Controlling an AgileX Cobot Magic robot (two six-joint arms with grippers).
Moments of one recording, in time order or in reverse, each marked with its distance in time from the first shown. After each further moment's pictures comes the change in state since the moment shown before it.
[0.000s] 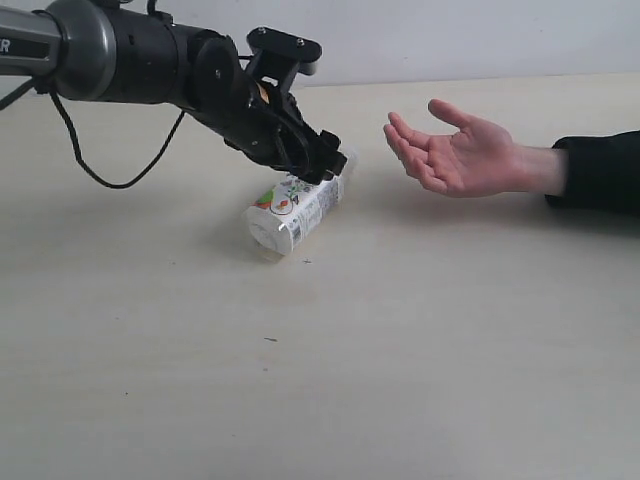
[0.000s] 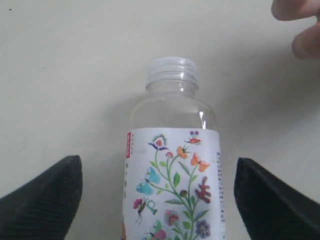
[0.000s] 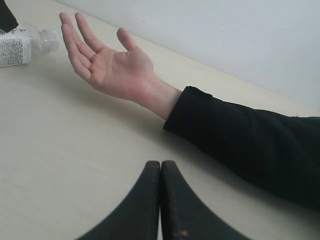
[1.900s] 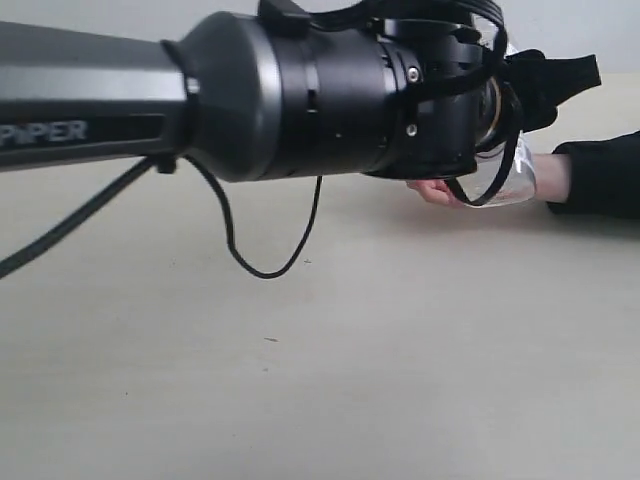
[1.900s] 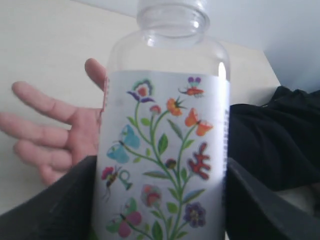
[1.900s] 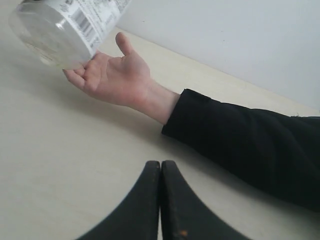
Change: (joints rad) left arm -0.489 -0.043 -0.177 1.170 0.137 -2.002; right arm 0.000 0.000 0.000 0.000 0.000 0.000
